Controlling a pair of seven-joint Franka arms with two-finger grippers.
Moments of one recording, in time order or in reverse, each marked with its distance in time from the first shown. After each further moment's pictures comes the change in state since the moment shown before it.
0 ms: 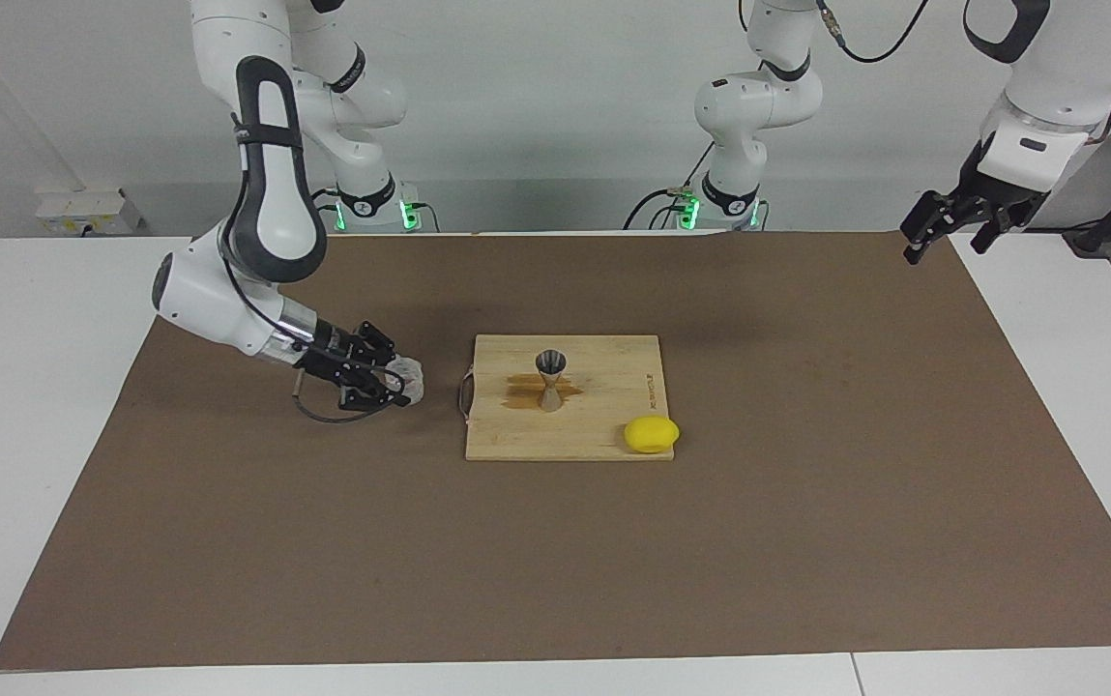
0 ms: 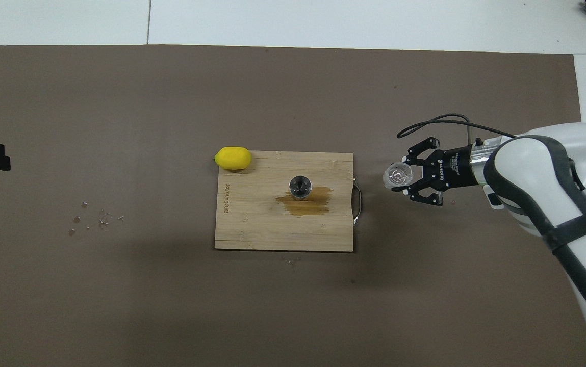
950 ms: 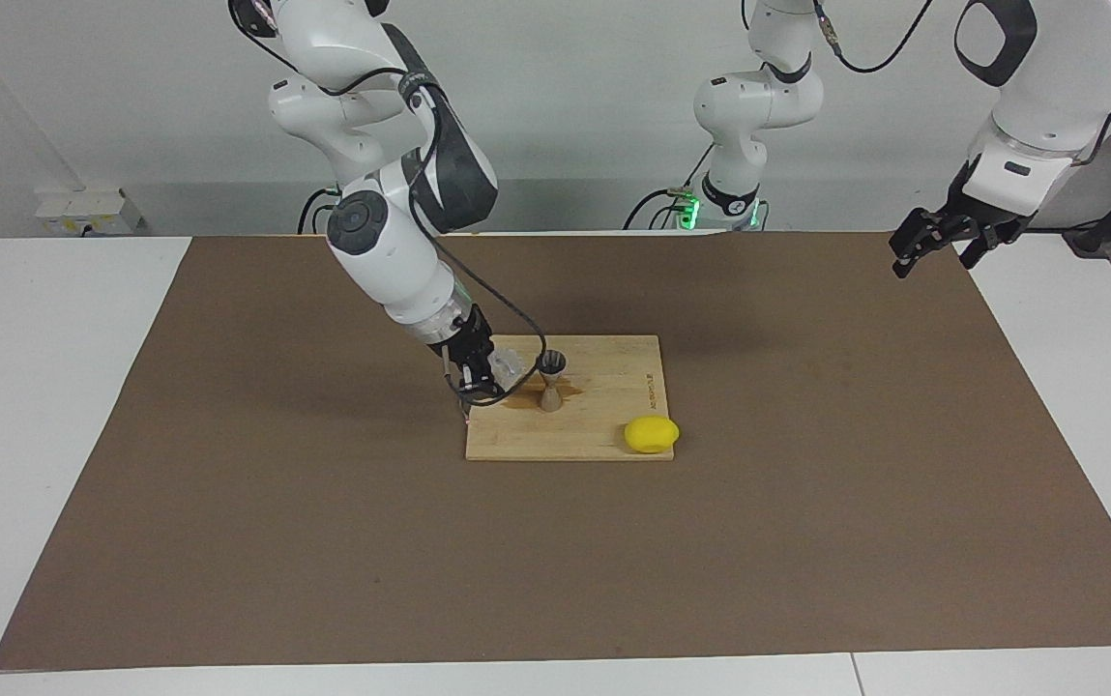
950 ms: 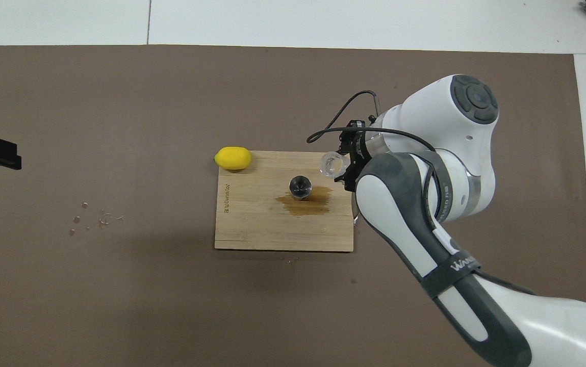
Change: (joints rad) left arm -0.044 0.014 0.031 -0.003 0.000 0.002 0.000; right arm 0.312 0.096 0.002 0.304 -0.472 -0.005 0.509
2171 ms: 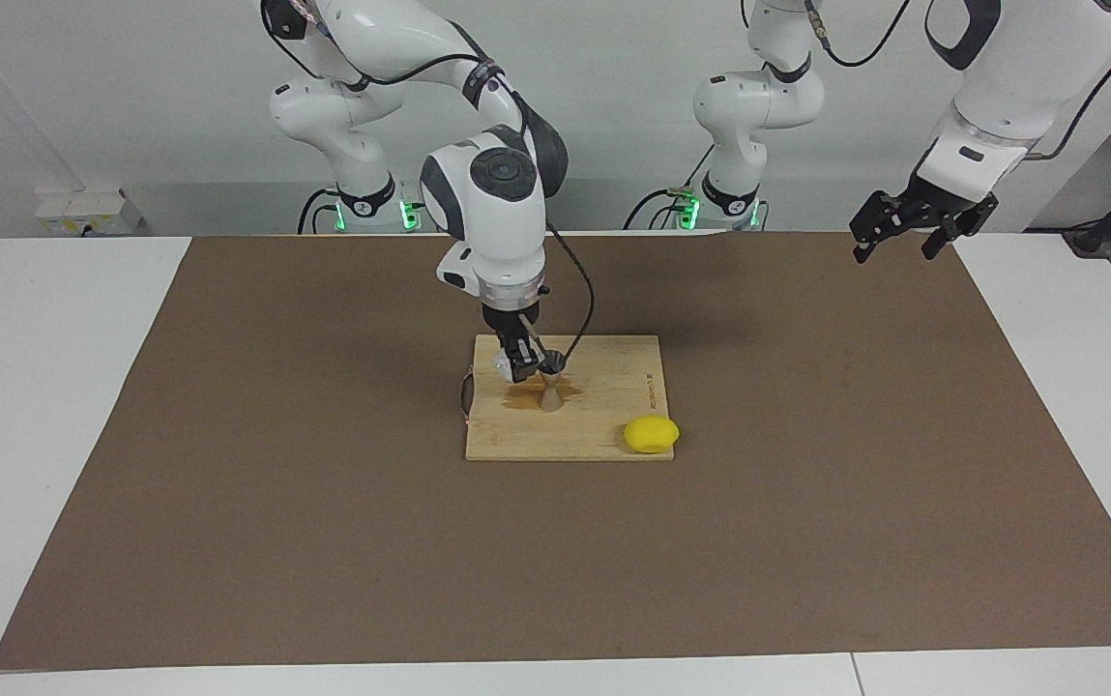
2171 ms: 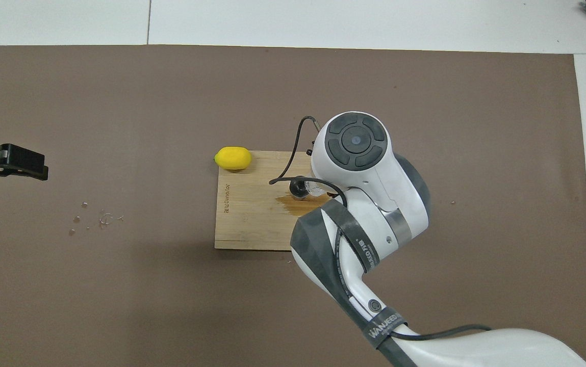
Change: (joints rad) left arm -0.057 -0.023 -0.007 0.000 -0.043 -0.056 -0.001; right arm 0.156 0.010 0.001 0.035 -0.416 -0.057 0.068
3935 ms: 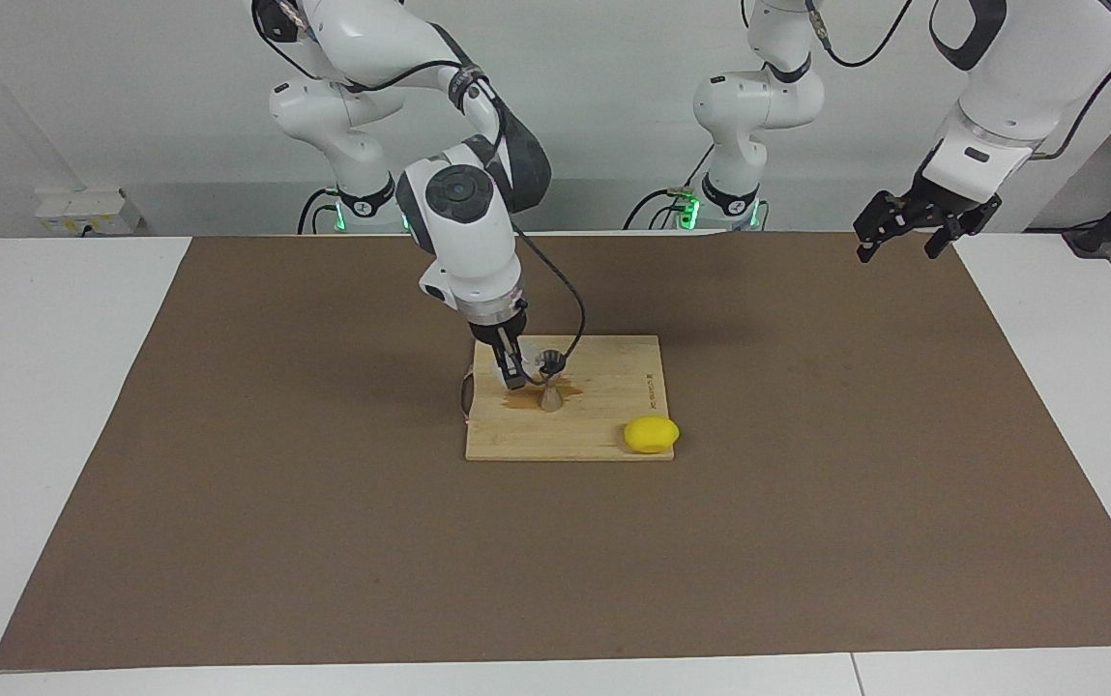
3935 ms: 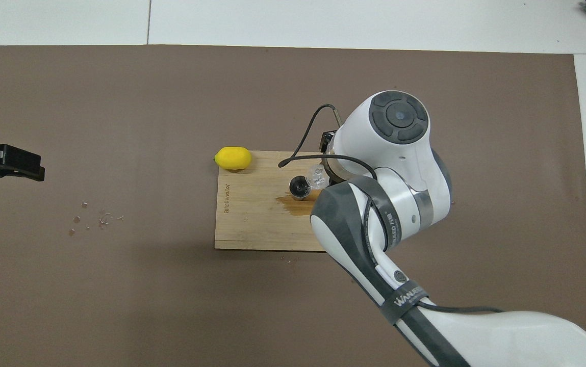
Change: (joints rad) left arm 0.000 0.000 0.011 -0.001 0.000 -0.006 0.000; right arm -0.078 0.014 -0.004 -0.006 0.252 0.024 -0.045
